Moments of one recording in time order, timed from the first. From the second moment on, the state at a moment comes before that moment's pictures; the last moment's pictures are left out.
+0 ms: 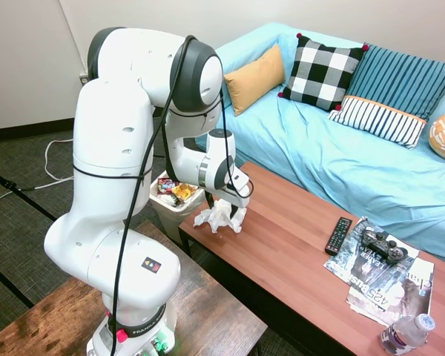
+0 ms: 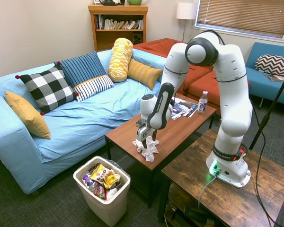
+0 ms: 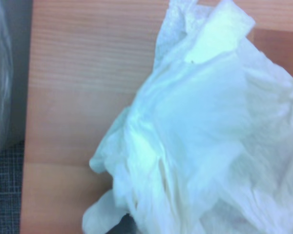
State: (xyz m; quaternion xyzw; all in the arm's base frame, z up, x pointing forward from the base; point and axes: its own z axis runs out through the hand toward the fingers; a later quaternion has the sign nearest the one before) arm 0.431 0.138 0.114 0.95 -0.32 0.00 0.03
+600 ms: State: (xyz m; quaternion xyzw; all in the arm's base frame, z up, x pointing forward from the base) arm 0.441 0.151 0.085 0.94 -0.33 0.01 0.04
